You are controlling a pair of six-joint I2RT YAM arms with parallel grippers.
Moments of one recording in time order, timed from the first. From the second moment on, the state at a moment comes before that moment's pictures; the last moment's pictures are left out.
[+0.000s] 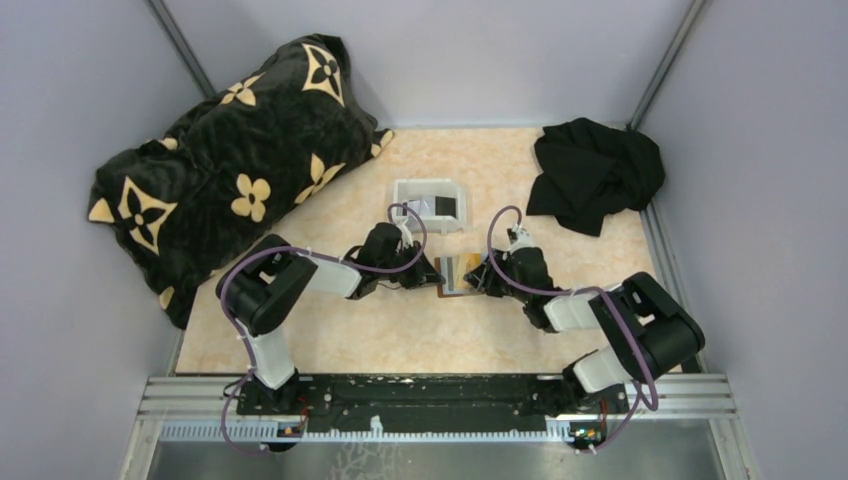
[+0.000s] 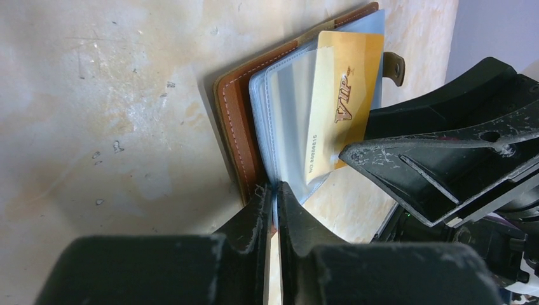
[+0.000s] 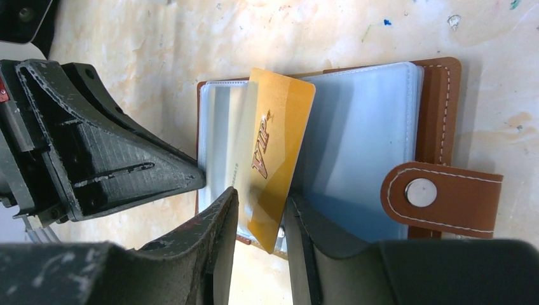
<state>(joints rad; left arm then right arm) -0.69 1.83 0.72 0.51 0.37 -0.89 0.50 1.45 0.28 0.67 -0.16 0.73</state>
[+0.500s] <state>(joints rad) -0.69 1.83 0.73 0.49 0.36 -0.89 0.51 1.42 0.31 0.56 -0.12 0.68</state>
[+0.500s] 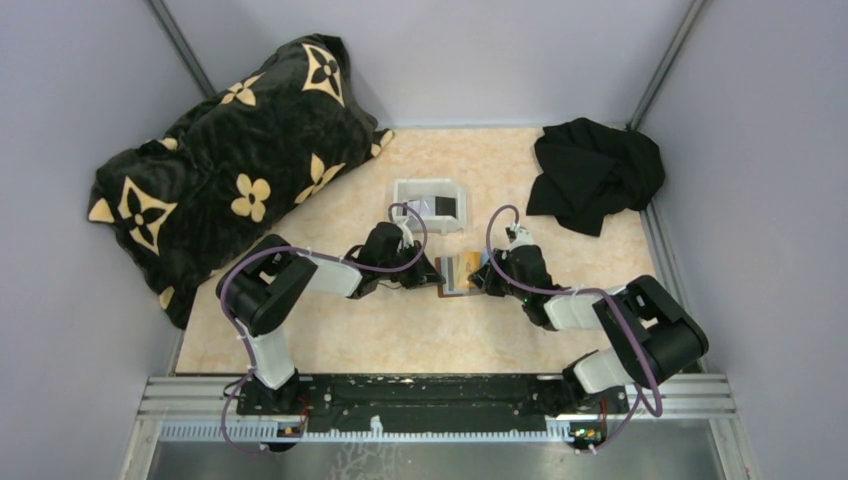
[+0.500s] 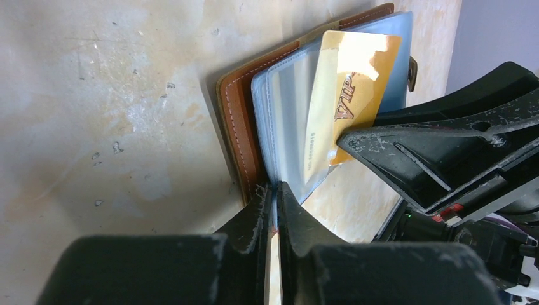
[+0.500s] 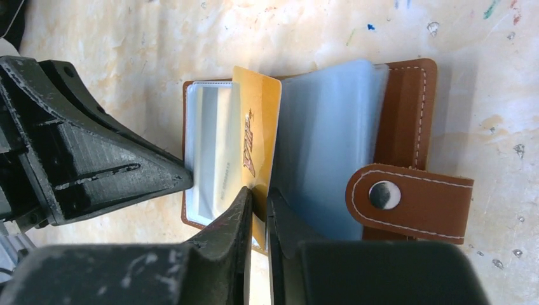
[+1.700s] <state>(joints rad) -0.66 1.83 0.79 0.37 0.37 -0.82 0.43 1.49 0.39 0.50 -0.36 0.63</state>
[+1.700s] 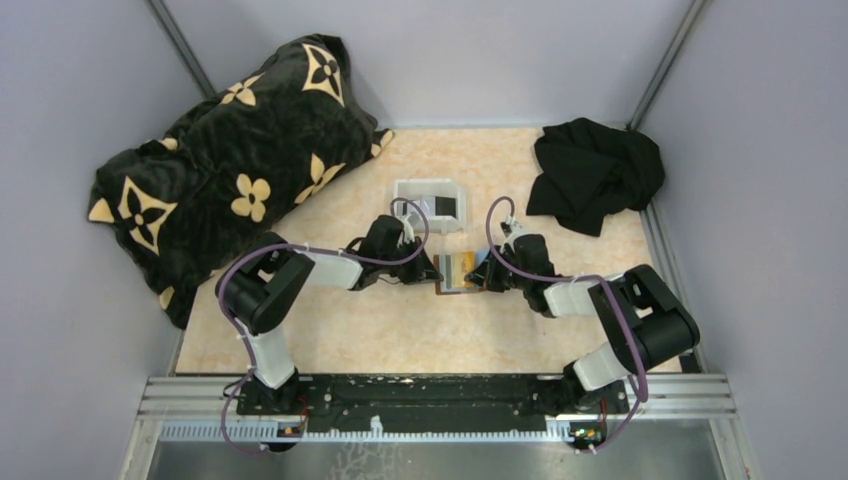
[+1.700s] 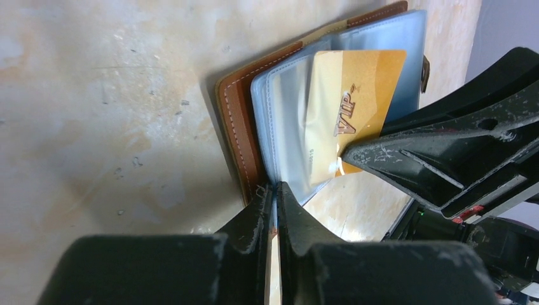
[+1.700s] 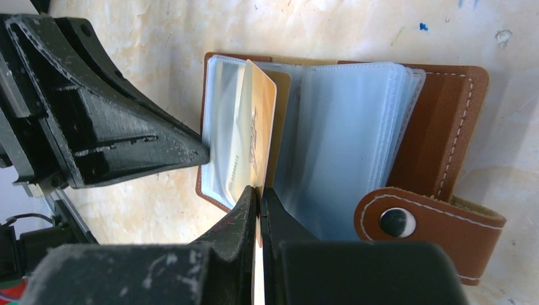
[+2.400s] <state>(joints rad) -0.63 1.84 0.82 0.33 0.37 -0.79 0.41 1.56 0.37 0.58 -0.45 0.70</state>
